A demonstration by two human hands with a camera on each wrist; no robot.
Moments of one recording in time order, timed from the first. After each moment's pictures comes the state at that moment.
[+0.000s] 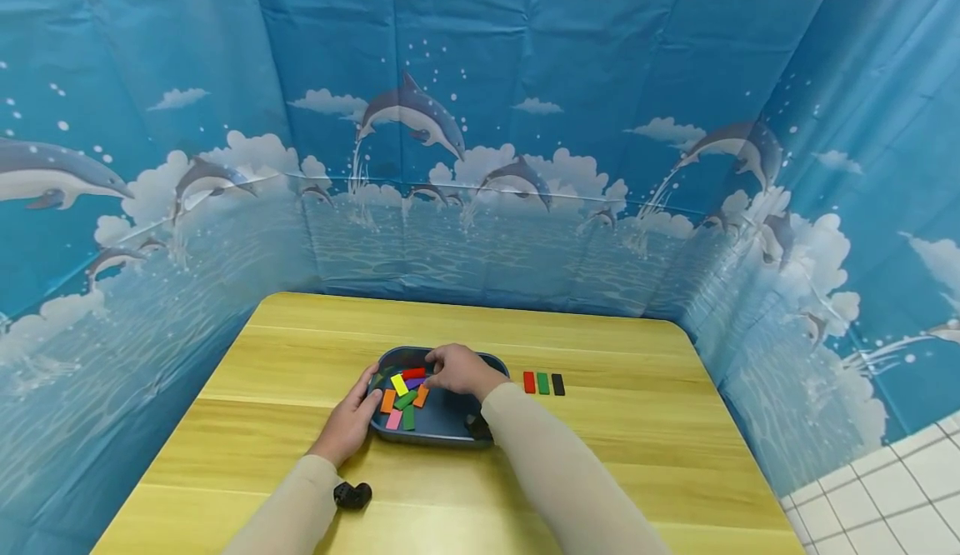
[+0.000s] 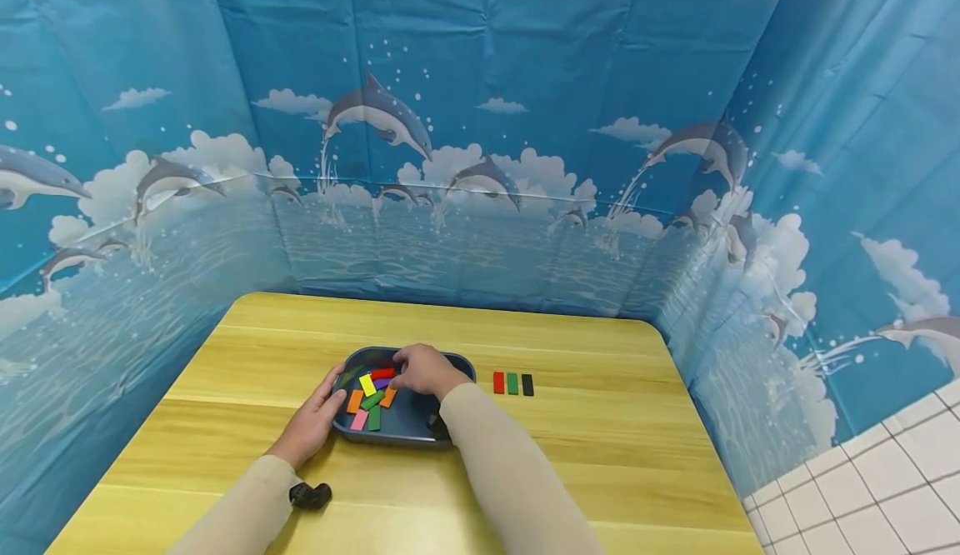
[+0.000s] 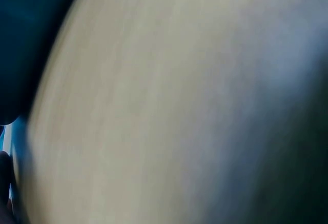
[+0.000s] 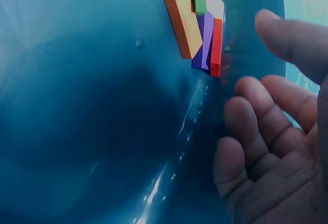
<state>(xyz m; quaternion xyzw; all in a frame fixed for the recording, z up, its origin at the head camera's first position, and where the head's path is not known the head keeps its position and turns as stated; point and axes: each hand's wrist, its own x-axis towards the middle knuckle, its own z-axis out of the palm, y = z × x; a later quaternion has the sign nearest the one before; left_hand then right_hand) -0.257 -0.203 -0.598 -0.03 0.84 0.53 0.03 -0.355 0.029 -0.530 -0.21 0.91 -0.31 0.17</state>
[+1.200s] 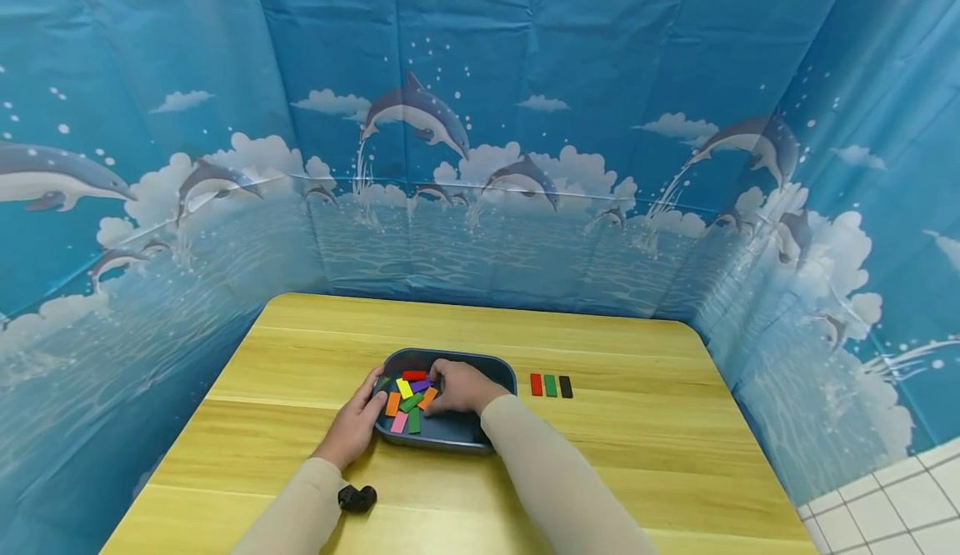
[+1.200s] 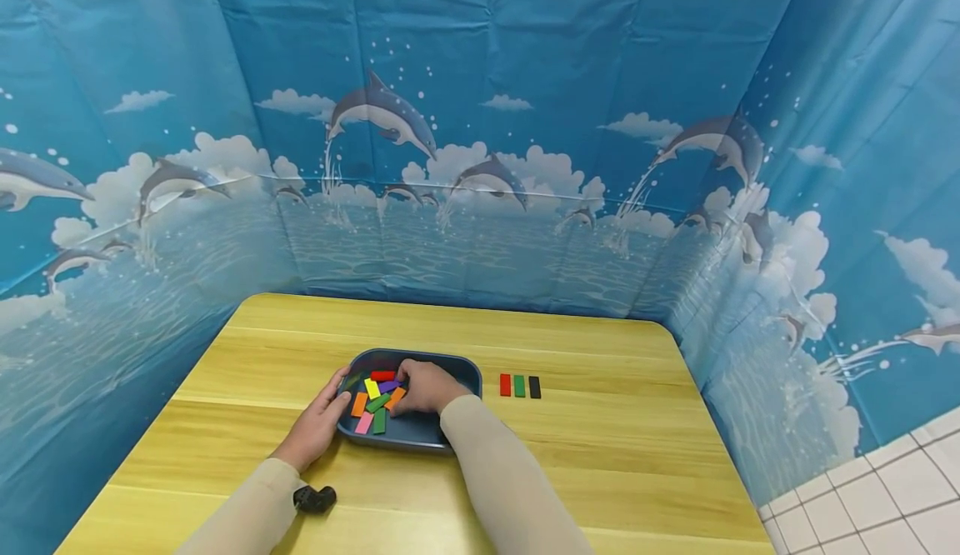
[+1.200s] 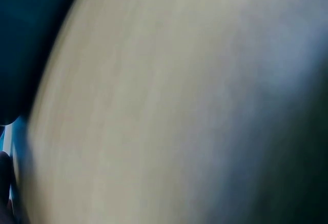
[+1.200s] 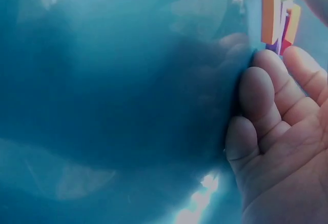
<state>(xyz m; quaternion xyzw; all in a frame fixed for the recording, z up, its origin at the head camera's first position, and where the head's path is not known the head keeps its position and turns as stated) -0.257 -0.201 -0.599 -0.03 0.85 0.53 0.03 -0.358 0.025 -0.566 -0.23 0.93 -0.23 0.17</state>
